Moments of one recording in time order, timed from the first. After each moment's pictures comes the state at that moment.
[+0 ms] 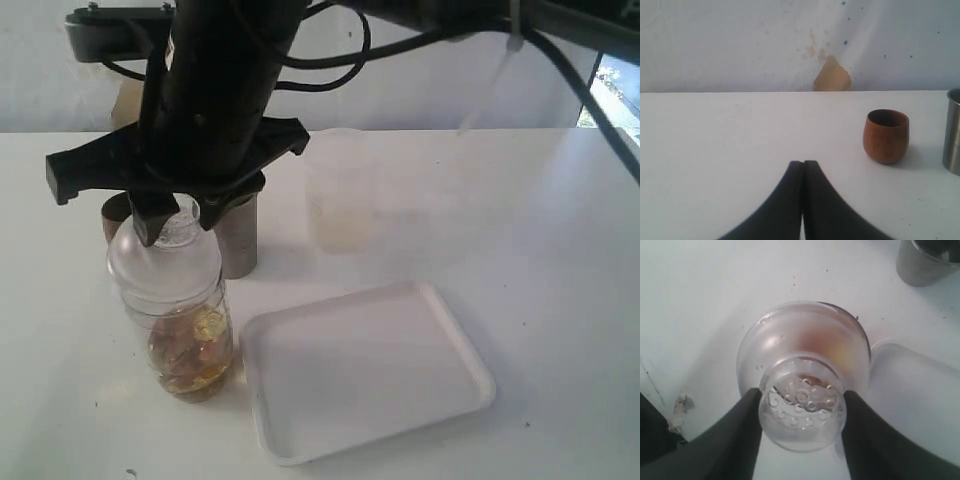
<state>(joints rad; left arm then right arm) 0.06 0.01 0.00 0.06 0.22 -0.02 0.78 1.88 -1.88 0.14 1.21 0.23</state>
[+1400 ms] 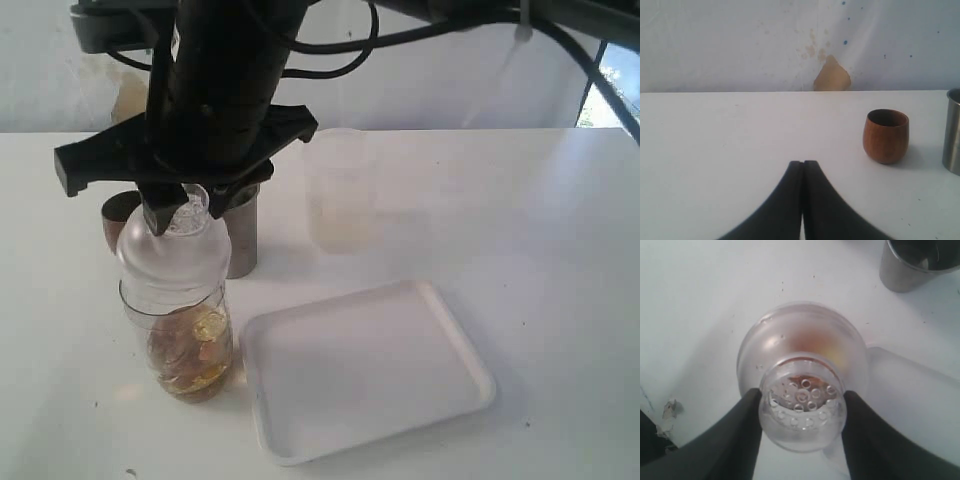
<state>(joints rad) 0.06 0.01 0.00 0.06 0.22 -0.02 0.78 1.86 -1.90 0.10 1.22 0.24</state>
